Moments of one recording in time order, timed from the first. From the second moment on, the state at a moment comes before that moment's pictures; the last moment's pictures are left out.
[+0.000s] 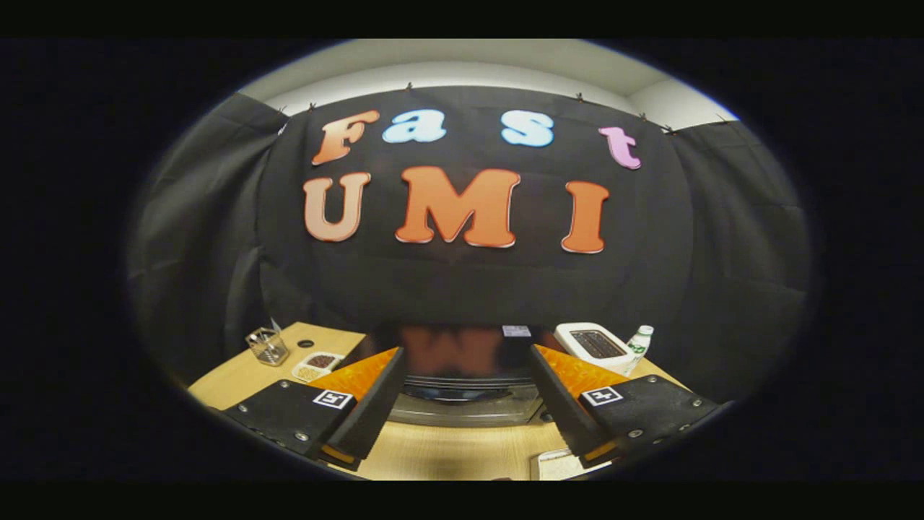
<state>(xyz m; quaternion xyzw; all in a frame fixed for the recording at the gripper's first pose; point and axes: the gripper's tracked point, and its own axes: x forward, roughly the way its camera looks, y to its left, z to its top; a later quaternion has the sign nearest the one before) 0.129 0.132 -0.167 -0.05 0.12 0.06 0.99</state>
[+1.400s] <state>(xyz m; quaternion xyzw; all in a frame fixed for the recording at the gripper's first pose) 0.110 0.144 -0.253 -0.05 0.26 0.08 0.96</state>
